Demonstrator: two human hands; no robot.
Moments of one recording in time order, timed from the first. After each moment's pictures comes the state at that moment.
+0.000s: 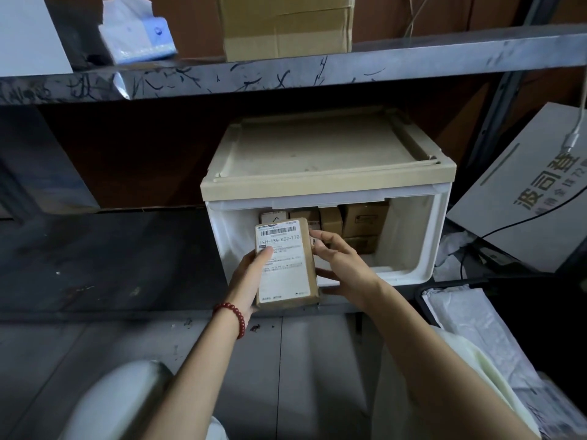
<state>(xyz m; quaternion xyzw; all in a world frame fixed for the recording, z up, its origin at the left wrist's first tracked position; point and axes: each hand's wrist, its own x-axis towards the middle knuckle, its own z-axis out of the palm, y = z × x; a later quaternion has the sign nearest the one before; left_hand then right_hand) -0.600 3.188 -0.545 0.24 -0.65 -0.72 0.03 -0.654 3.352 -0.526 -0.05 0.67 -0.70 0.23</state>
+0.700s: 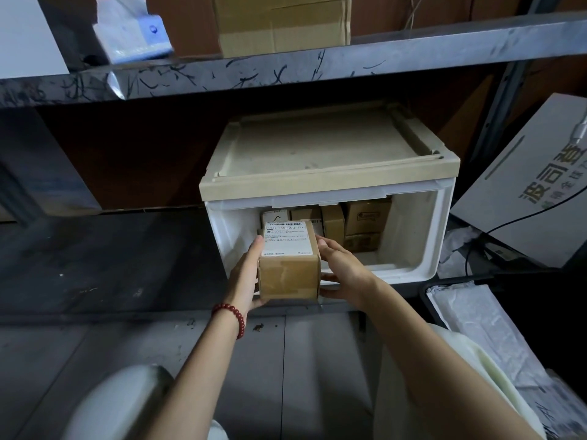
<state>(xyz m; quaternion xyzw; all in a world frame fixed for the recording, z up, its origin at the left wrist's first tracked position) -0.601 3.191 -0.538 0.29 -0.64 -0.71 0.06 -0.661 3.343 -0.531 0.02 0.68 -0.68 0.27</state>
